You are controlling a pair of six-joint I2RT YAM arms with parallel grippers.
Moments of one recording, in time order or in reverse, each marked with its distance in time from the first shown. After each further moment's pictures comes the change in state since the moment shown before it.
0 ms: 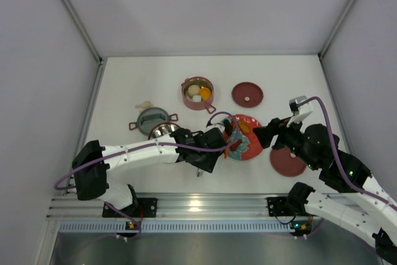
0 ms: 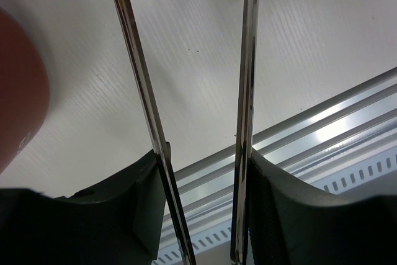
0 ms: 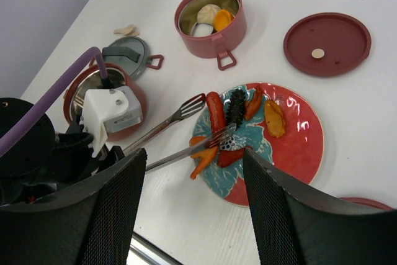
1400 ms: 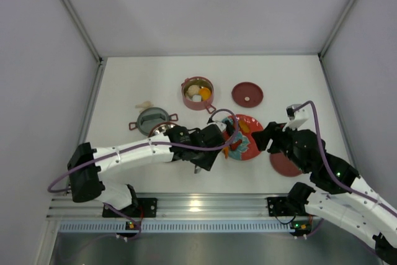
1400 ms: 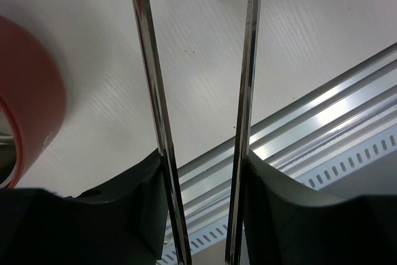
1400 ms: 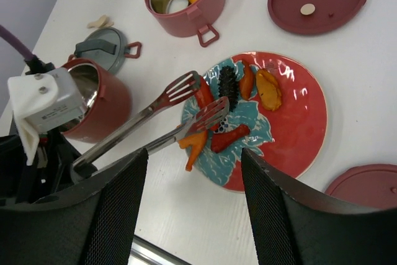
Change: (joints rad) left arm 0.000 -0.018 0.047 -0.032 0.012 0.081; right arm 0.000 -0.034 -0.152 0.031 0.068 0.142
